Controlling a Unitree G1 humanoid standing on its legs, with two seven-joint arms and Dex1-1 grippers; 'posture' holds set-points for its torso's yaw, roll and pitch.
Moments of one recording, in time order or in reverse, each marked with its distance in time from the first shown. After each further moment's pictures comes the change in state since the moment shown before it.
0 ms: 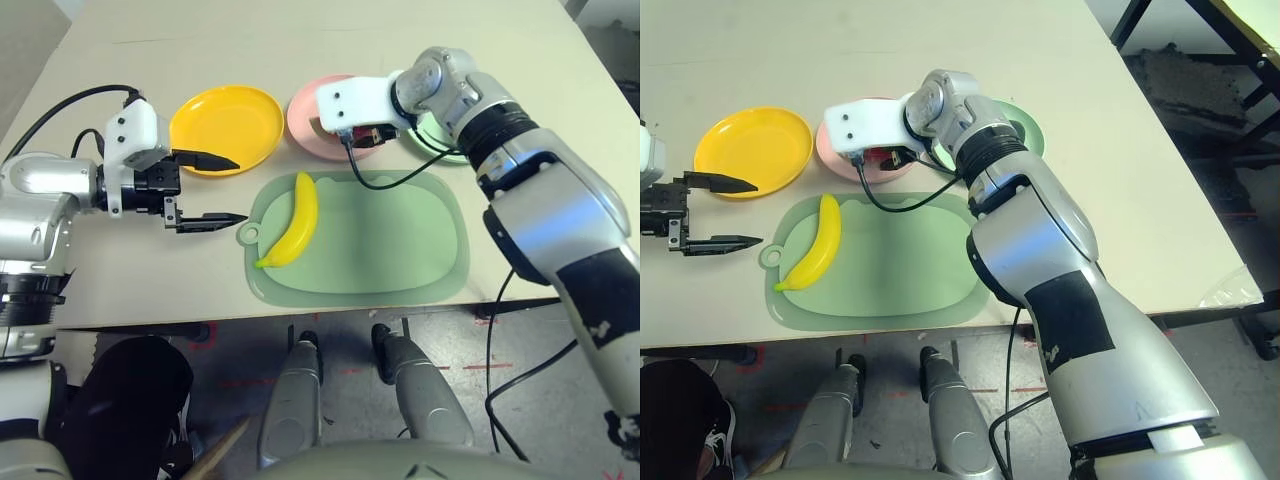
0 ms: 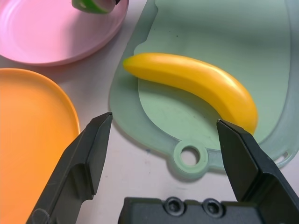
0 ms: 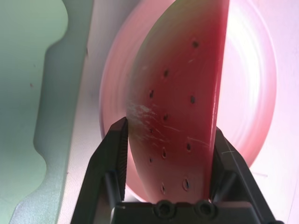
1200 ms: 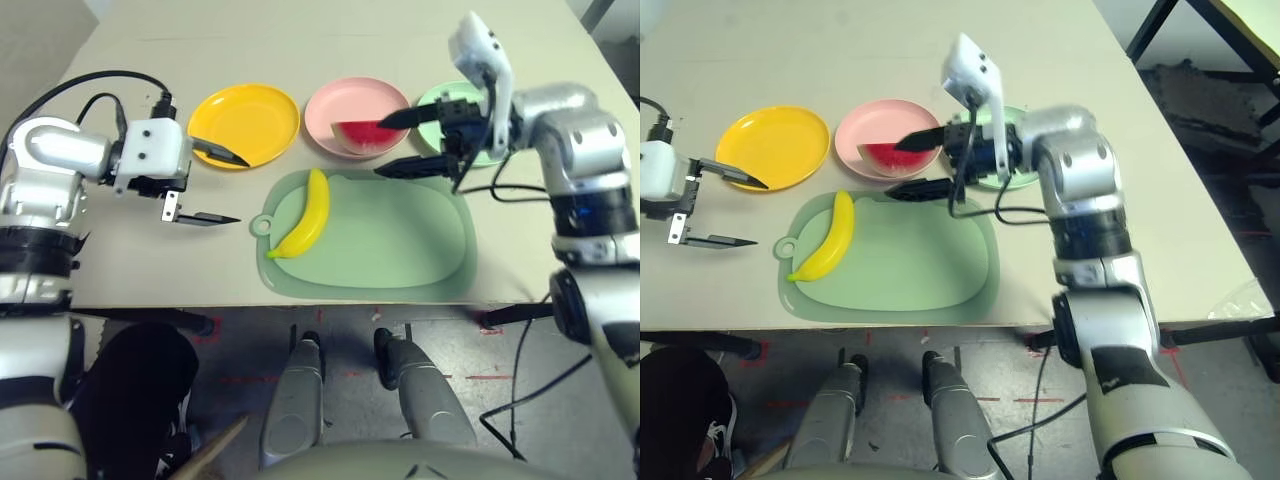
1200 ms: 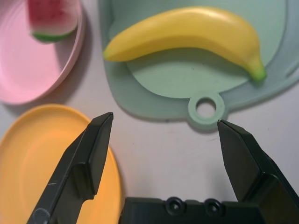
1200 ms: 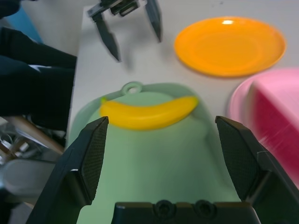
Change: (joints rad) left arm -0.456 -0.077 -0.332 0.530 0.229 -0.765 -0.200; right arm 0.821 -0.272 -0.583 -1.435 0.746 1.030 0.340
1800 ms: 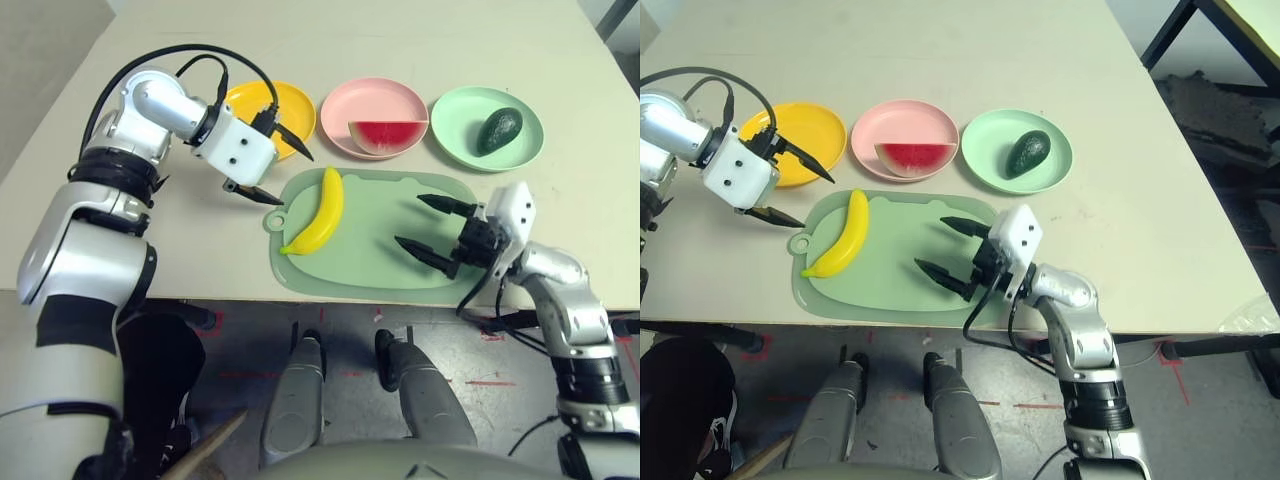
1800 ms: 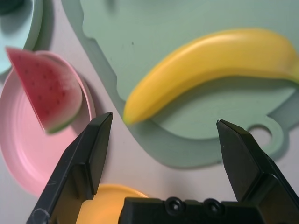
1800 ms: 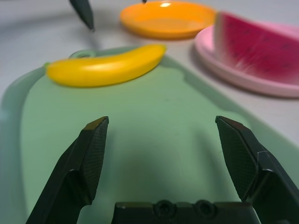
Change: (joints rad) left arm -0.307 -0.242 -0.305 0.233 0.017 -0.281 0.000; right arm 0.618 0.121 -0.038 -0.090 -0.032 -0.696 -0.383
